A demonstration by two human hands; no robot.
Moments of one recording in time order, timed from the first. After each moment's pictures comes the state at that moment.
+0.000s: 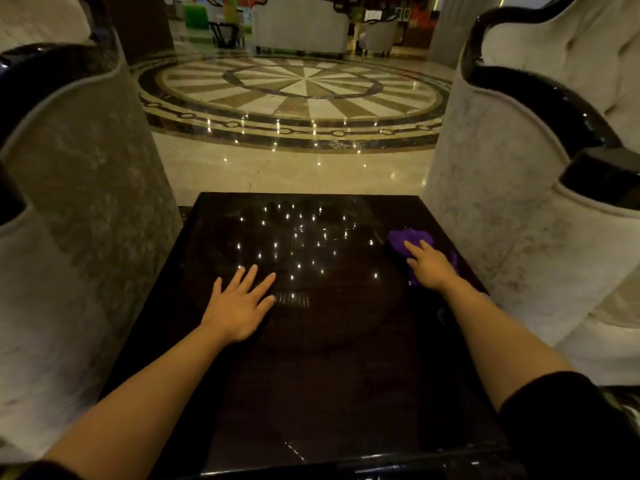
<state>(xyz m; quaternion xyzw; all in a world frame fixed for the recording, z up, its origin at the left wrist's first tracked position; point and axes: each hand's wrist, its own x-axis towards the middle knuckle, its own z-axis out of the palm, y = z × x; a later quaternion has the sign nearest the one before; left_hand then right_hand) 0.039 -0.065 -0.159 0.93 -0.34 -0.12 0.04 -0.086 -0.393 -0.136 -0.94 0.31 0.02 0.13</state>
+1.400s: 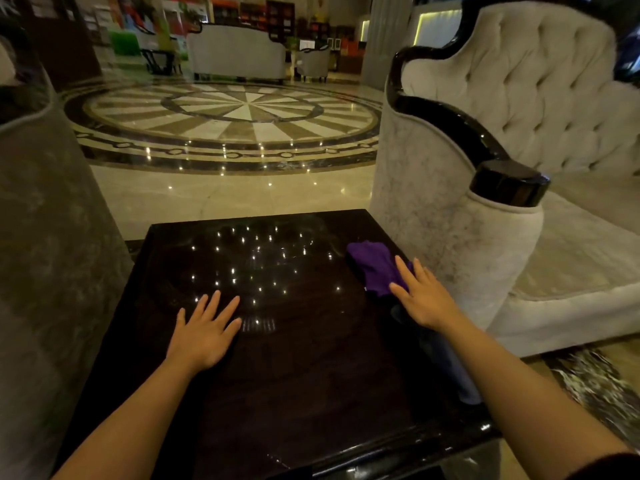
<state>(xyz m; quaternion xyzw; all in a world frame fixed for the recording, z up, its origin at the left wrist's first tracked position) 0.040 -0.061 -0.161 0.93 -0.35 -0.12 0.04 -0.182 -0.354 -0.110 -0.92 0.36 -0.02 0.12</state>
